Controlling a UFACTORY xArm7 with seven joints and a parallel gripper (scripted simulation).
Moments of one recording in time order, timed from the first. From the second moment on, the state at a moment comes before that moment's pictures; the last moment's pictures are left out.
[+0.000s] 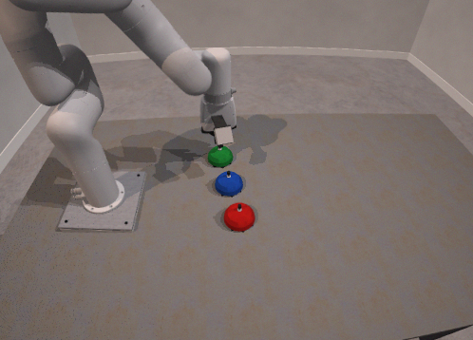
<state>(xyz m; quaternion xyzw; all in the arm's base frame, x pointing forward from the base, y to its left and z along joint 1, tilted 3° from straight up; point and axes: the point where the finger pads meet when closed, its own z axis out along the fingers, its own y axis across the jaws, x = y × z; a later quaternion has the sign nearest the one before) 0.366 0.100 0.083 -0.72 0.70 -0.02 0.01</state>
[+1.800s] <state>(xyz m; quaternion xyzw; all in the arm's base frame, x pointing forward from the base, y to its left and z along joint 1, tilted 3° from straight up) 0.366 0.100 0.090 -0.72 0.70 -0.02 0.01</state>
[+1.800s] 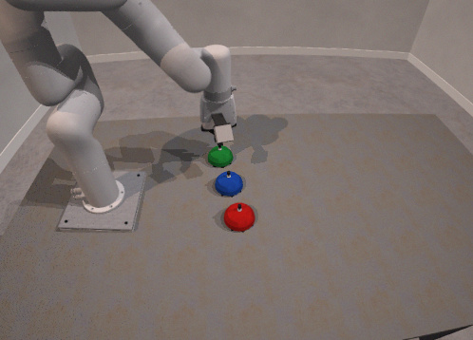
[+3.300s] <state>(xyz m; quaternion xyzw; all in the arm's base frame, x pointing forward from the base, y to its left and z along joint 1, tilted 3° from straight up) 0.367 0.100 0.080 -0.72 0.70 -0.02 0.01</state>
